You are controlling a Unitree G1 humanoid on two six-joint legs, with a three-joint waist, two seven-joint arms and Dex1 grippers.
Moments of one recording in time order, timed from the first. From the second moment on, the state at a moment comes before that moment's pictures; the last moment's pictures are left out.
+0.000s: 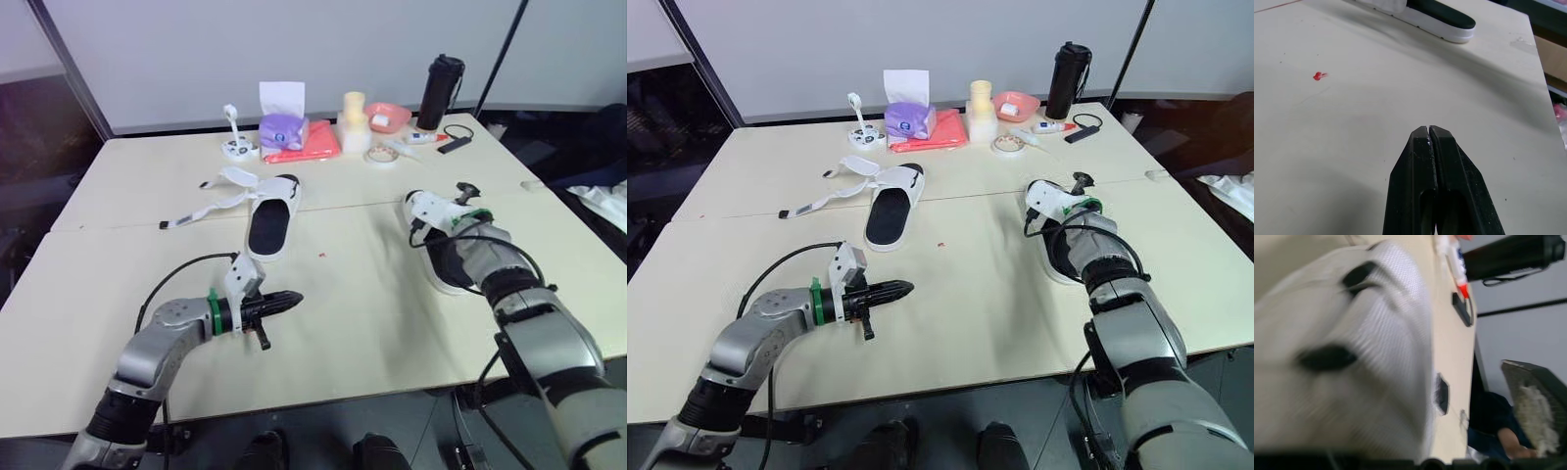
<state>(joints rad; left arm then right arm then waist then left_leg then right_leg) -0.28 0.49 -0.10 -0.17 -0.44 0.52 -0.88 -0.90 -0.60 0.27 0.82 -0.61 0.18 0.23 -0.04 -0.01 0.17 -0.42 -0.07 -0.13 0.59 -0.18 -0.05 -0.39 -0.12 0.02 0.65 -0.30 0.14</state>
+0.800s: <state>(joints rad) -0.47 0.53 -0.11 0.02 -0.19 0.27 -0.77 -0.38 -0.61 -0.23 -0.71 0.34 1.23 0.96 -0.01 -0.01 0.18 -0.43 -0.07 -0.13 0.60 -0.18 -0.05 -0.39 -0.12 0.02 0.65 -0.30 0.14</state>
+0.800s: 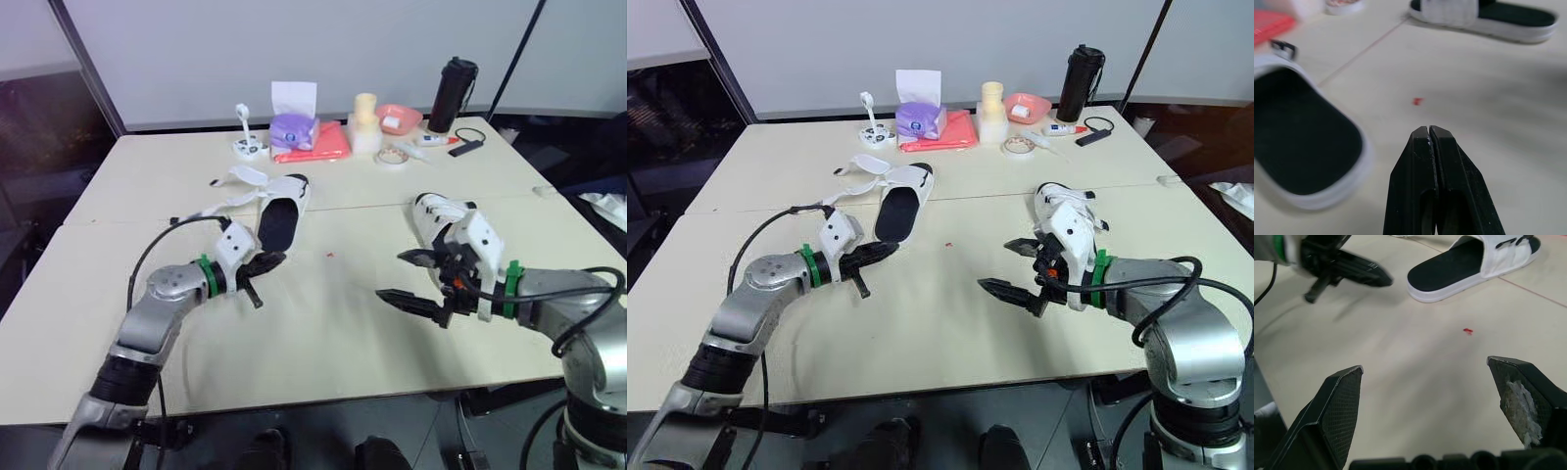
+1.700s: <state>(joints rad) -1.17 0.32 -0.50 1.30 0.64 -0.35 0.05 -0.42 -0.52 -0.06 -0.70 0.51 1.22 0.59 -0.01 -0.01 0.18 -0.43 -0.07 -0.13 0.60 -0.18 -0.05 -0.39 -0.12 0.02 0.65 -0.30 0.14</state>
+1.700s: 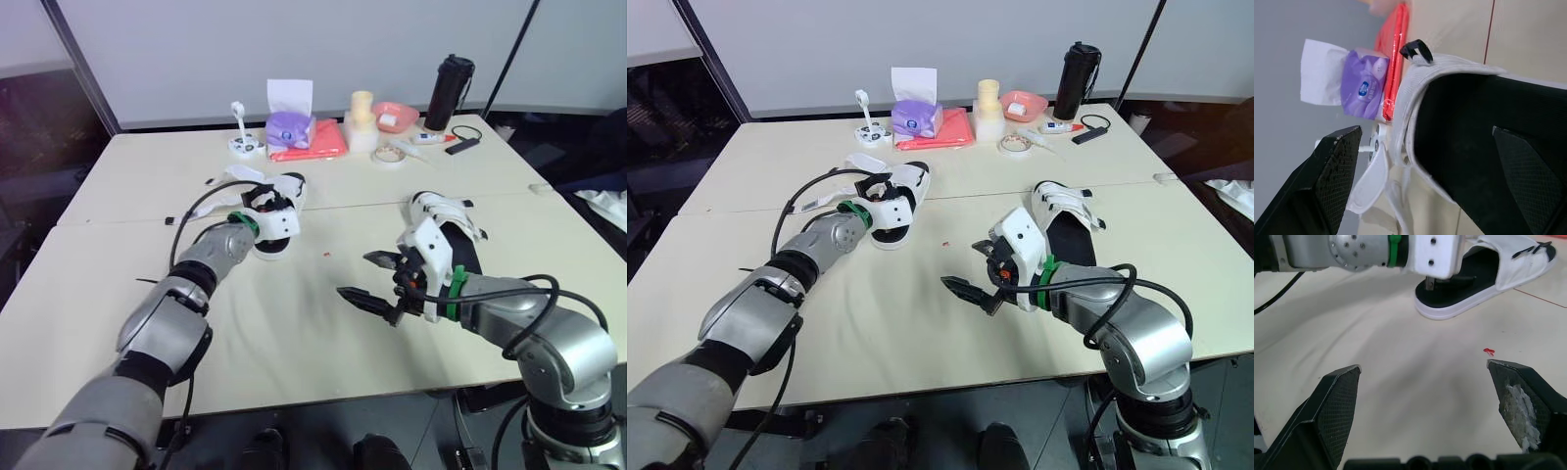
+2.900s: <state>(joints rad) -1.12 0.33 -0.34 1.27 0.49 -0.48 -0.14 -0.39 -0.55 -0.05 -0.74 0.61 1.23 0.44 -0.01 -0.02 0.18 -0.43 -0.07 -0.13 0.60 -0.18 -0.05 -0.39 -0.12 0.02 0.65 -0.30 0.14</state>
